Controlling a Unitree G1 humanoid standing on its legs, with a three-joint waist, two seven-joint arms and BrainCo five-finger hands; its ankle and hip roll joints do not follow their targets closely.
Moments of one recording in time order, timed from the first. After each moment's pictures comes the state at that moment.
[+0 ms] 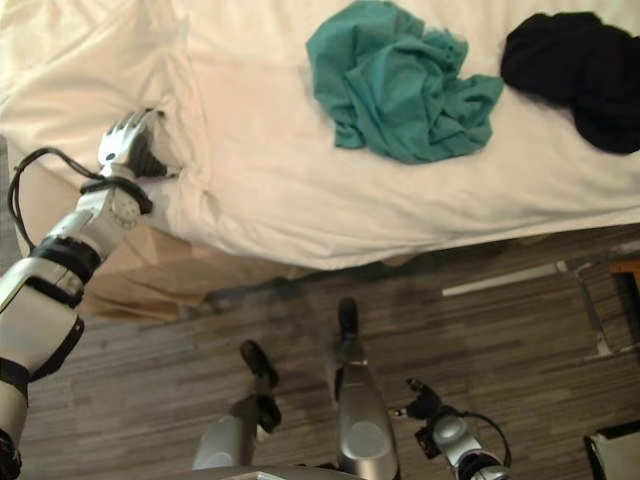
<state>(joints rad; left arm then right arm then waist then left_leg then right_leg) -1.10 0.68 -0.70 1.10 0.34 -0.08 0.27 -0.13 -0.38 0.41 1.12 0.02 -0.09 -0.02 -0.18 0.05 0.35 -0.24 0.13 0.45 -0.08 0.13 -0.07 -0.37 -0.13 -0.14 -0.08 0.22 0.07</state>
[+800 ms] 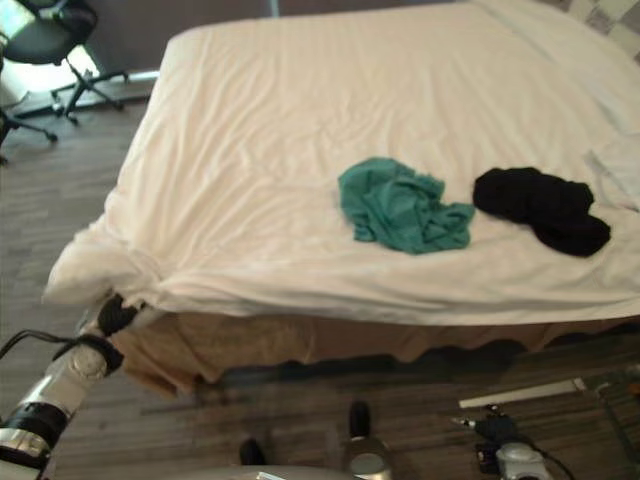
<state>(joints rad) -0.17 0.56 -0.11 0.94 0.31 -0.12 0.08 -0.06 -0.56 -0.04 1.20 0.14 -0.03 -0.01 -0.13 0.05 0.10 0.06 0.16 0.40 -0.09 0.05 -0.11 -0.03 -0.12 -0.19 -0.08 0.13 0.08</state>
